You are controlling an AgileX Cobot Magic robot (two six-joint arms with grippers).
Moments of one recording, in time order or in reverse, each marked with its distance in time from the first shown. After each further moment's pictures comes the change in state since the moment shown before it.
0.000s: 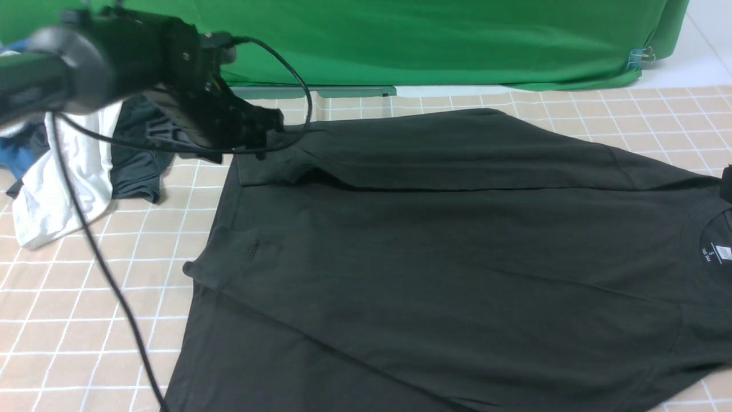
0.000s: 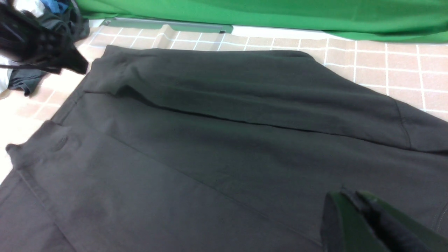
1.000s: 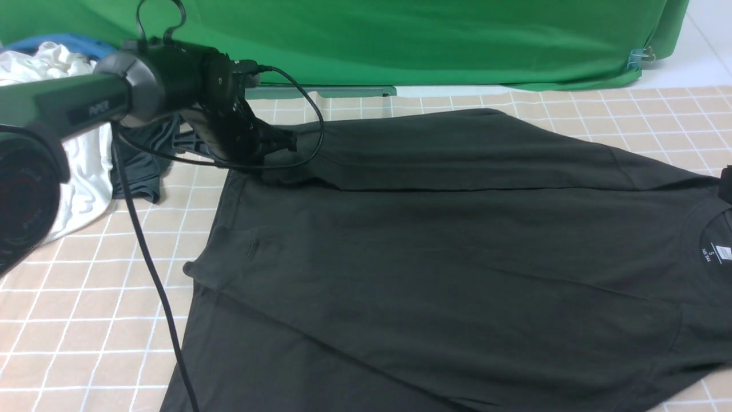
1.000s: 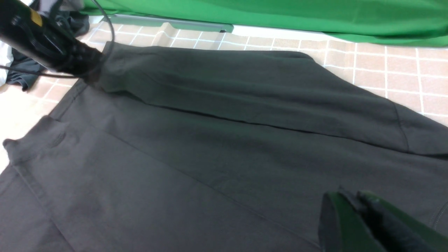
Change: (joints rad) right arm 0.000 0.000 0.000 0.000 0.000 -0.021; left arm 0.001 0.119 -0.122 0.030 0.035 0.047
